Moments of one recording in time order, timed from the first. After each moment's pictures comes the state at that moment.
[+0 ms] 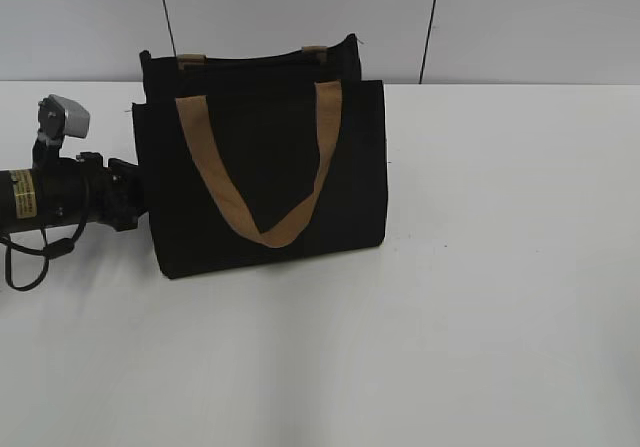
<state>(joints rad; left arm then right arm) 0.03 2.13 -0.86 1.16 -1.11 -0.57 -0.05 -0.01 -0.47 0.05 1.10 -0.13</state>
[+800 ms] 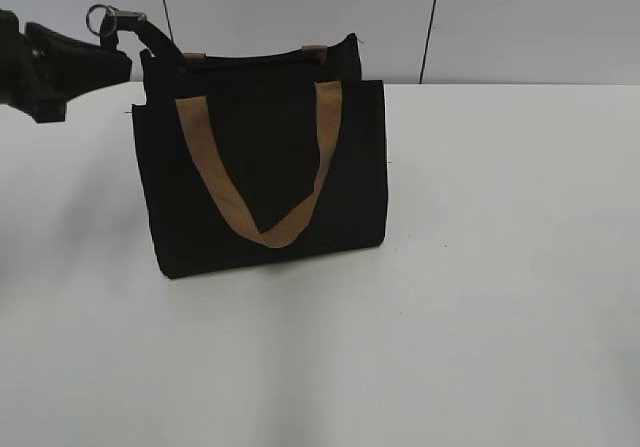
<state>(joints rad) 0.04 1.63 -0.86 1.43 -0.91 -0.91 -0.05 -0.01 -0.47 0.05 1.10 -0.13</state>
